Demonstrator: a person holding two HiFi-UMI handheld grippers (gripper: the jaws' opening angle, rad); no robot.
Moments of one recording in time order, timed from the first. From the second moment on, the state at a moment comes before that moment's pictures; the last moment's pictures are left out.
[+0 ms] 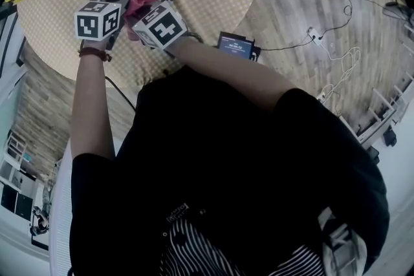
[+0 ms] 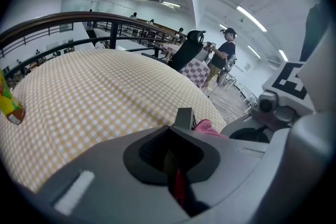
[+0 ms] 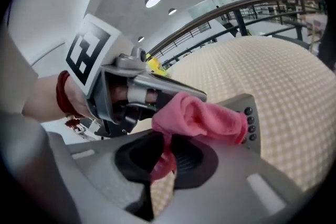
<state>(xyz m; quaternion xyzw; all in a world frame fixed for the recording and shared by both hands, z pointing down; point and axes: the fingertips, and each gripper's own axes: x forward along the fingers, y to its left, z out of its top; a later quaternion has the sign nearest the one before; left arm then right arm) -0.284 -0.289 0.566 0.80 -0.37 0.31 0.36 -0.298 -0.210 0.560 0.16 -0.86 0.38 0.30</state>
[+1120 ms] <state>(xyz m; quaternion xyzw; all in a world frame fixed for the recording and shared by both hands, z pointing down) -0.285 -0.287 0.565 0.80 -0.38 0.31 0.34 -0.286 -0.188 0.587 0.14 -0.86 0.36 0.33</state>
